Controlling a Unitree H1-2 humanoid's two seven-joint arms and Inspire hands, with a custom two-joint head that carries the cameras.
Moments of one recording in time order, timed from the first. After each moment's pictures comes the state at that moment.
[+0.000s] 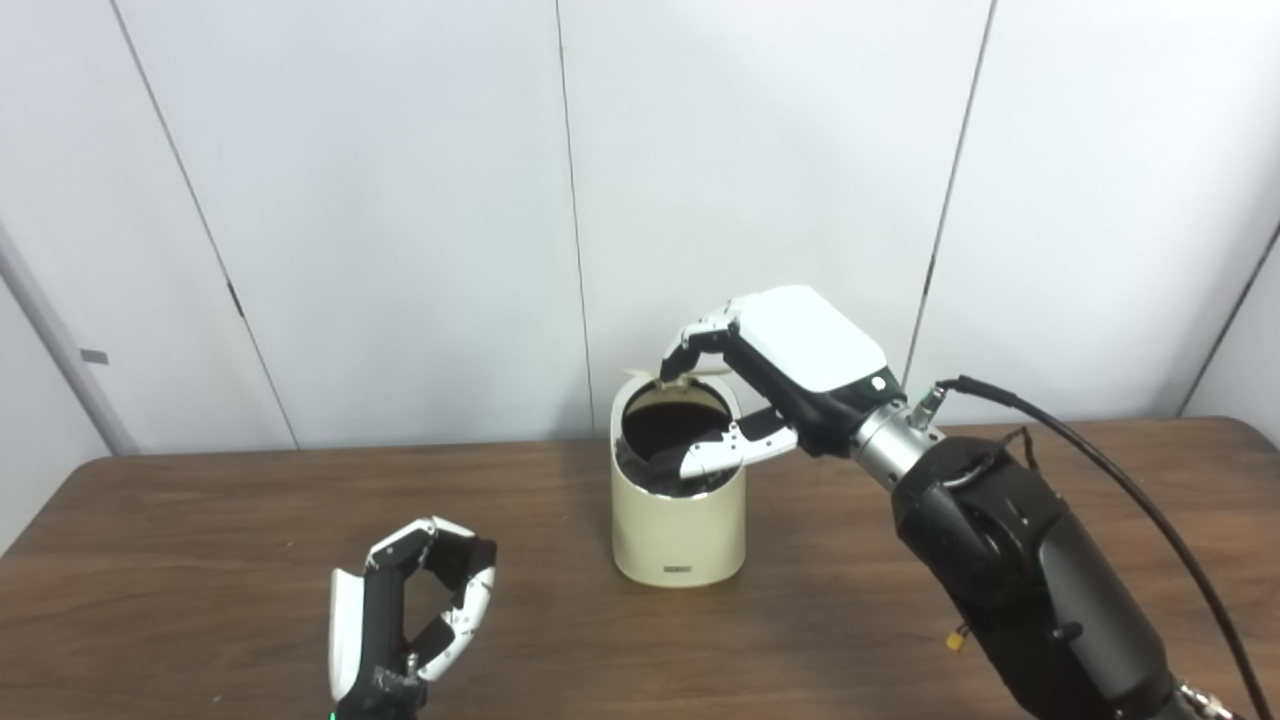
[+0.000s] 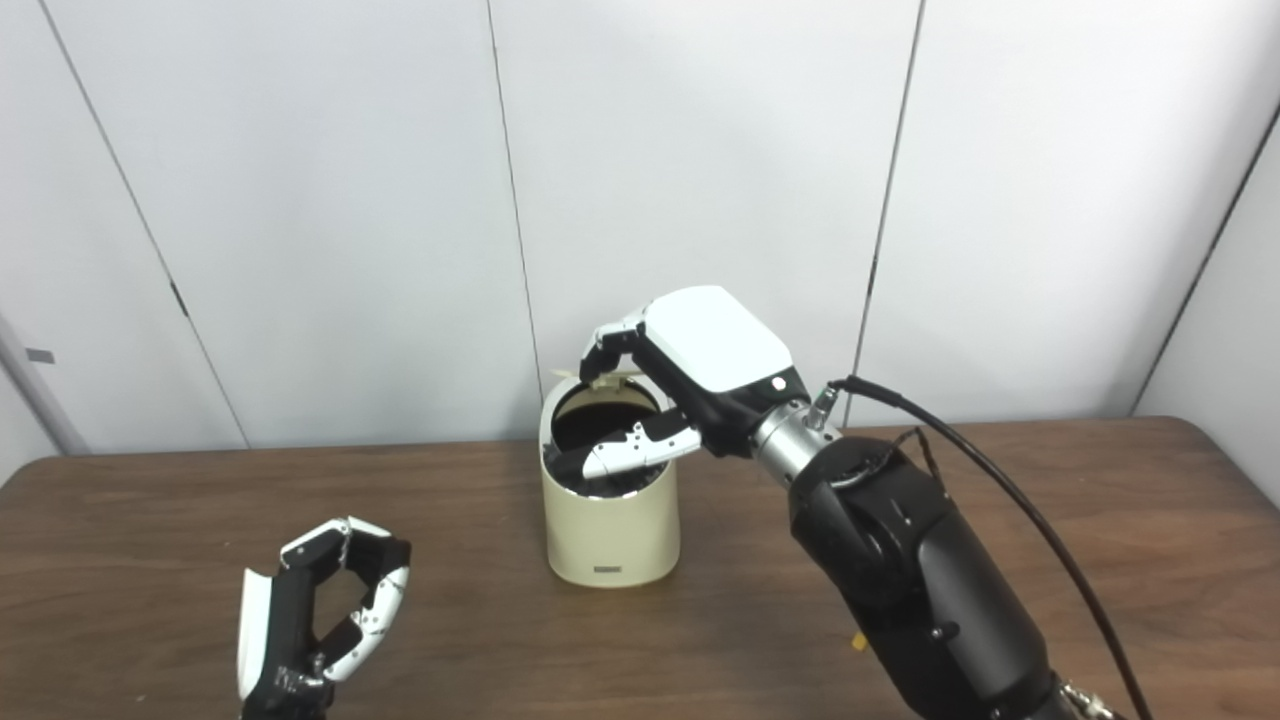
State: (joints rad) left arm -0.09 0.06 -0.05 0.06 0.41 -0.43 0.38; right arm -0.66 -0.32 0.30 -0.23 -0.90 0.10 0.38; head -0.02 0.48
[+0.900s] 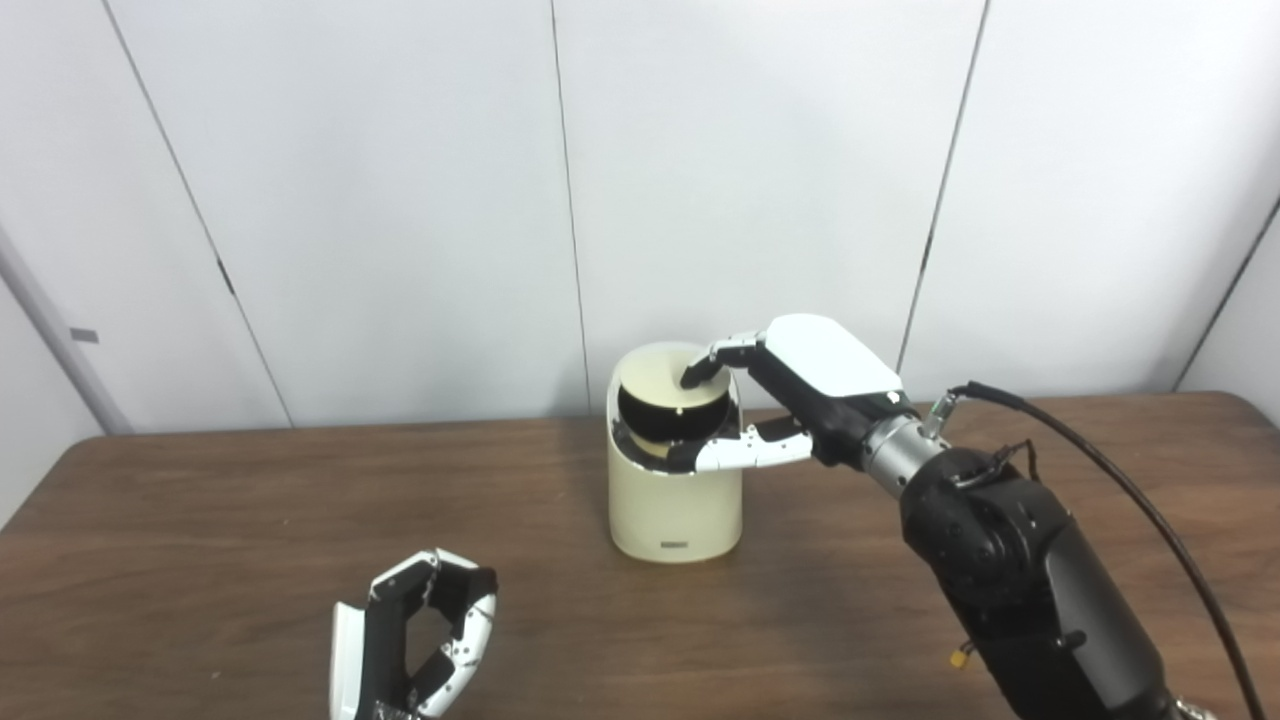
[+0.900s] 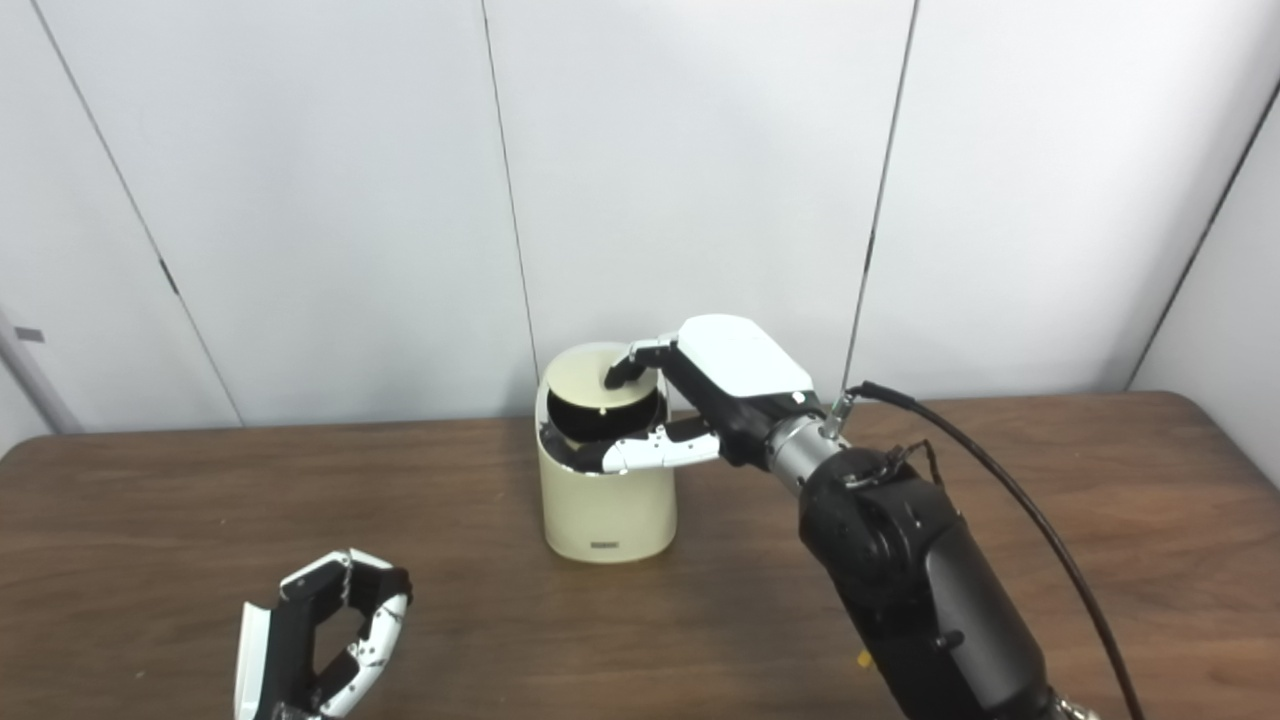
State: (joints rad) left arm 0.04 0.01 -0.04 -0.09 0.40 -0.33 0.28; right arm -0.60 -0.29 0.28 -0.21 -0.85 0.23 0.47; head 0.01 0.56
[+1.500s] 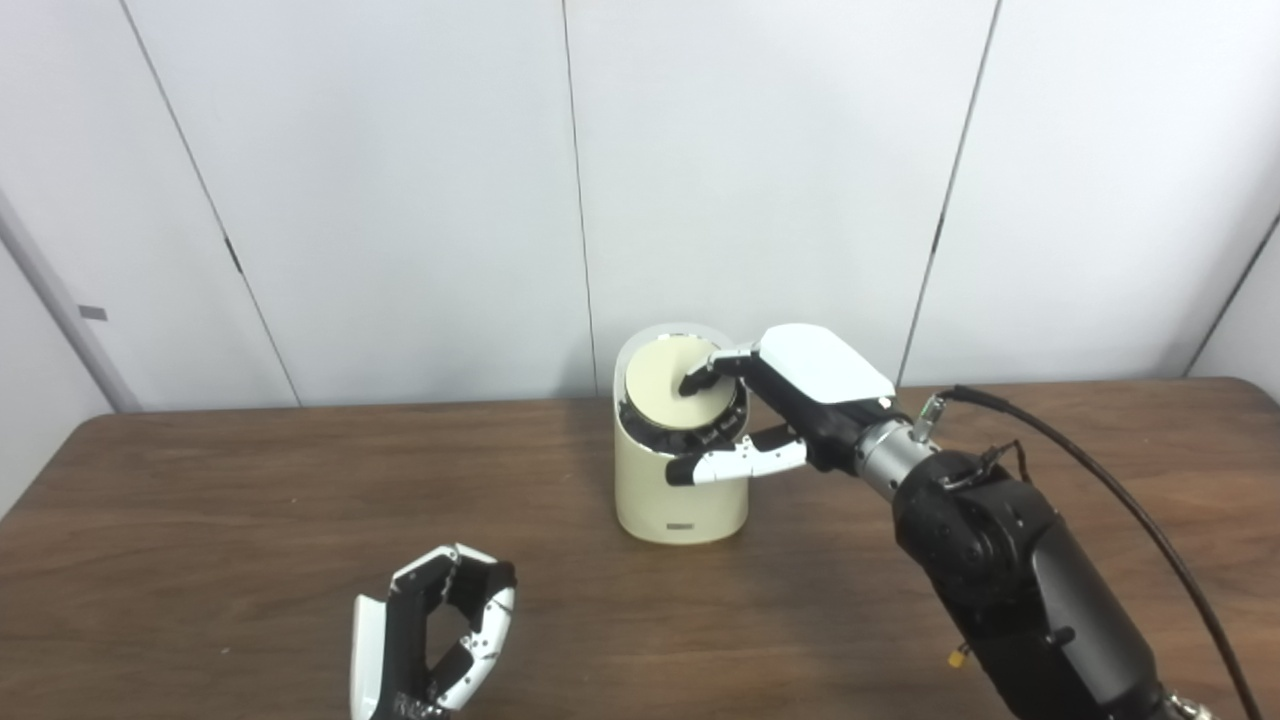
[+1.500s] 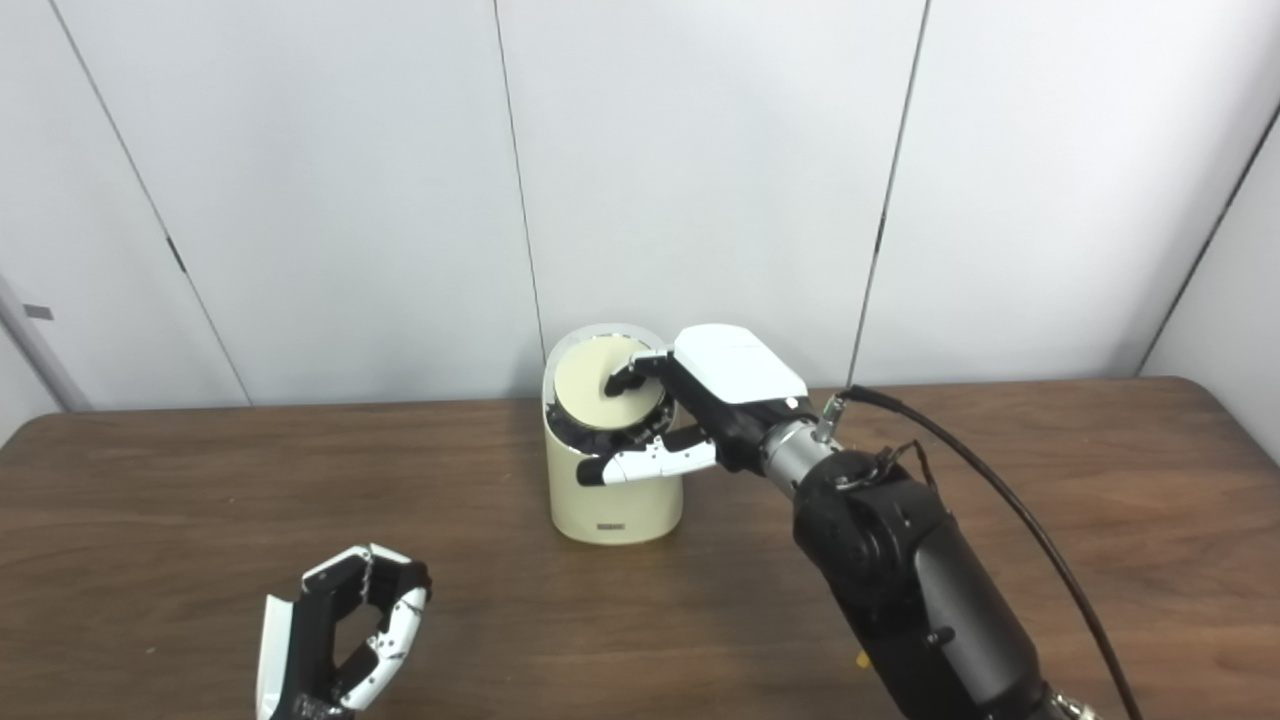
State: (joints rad) left arm 0.06 -0.03 -0.04 -0.11 0.42 -0.29 0.26; right arm -0.59 -0.29 0.33 -0.20 -0.87 0.23 0.46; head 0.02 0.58
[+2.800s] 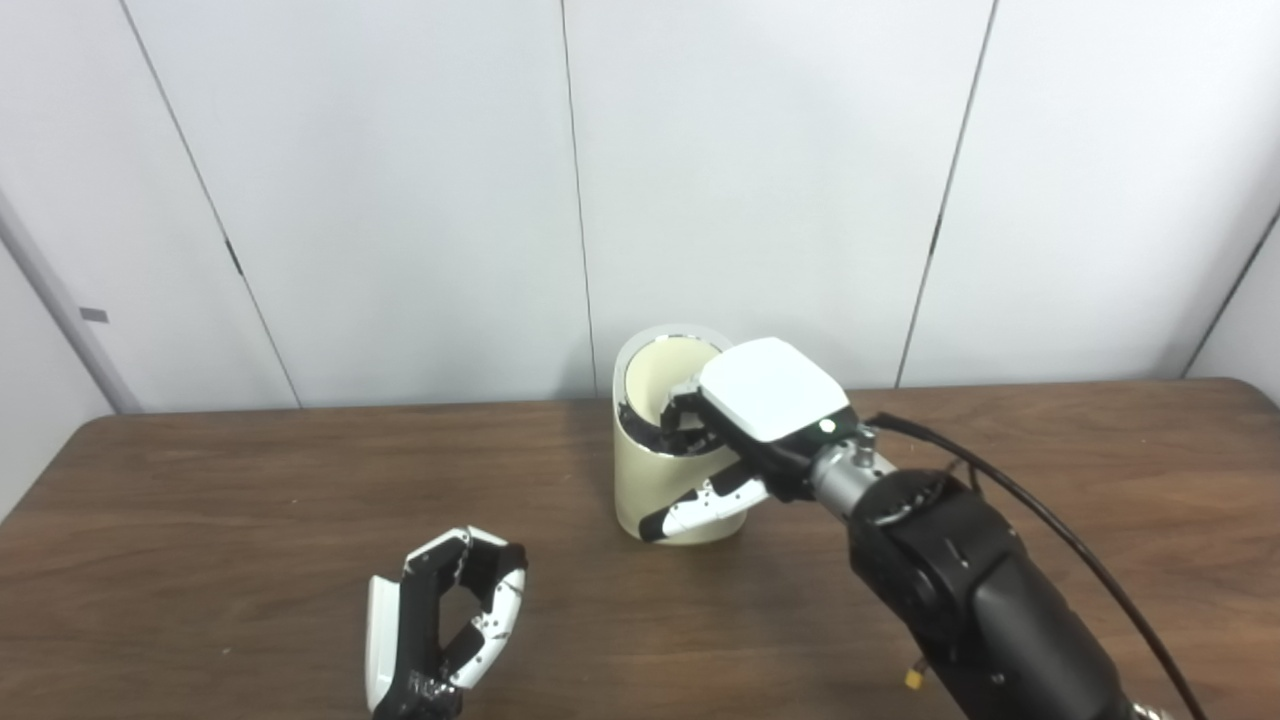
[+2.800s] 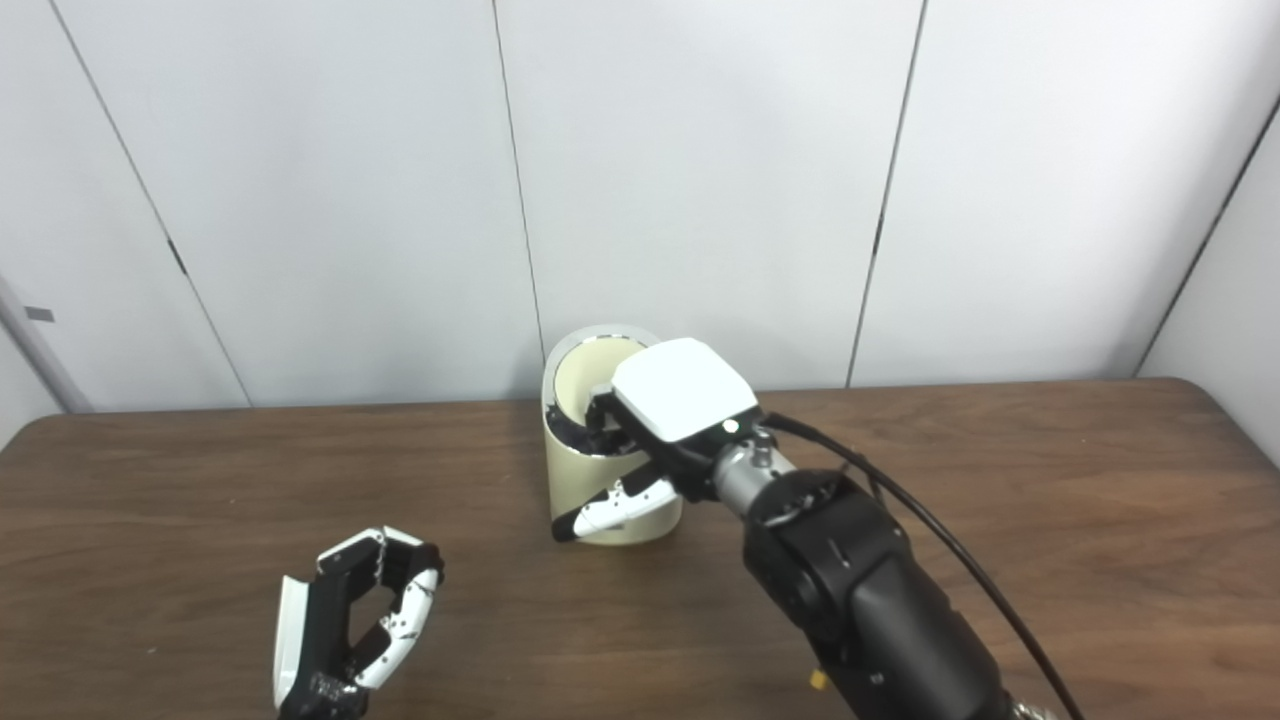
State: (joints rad) left arm 0.01 -0.03 -0.04 -0.05 0.42 -0.32 0.28; right arm -0.56 -0.25 0.36 -0.27 -1.14 0.16 0.55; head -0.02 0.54
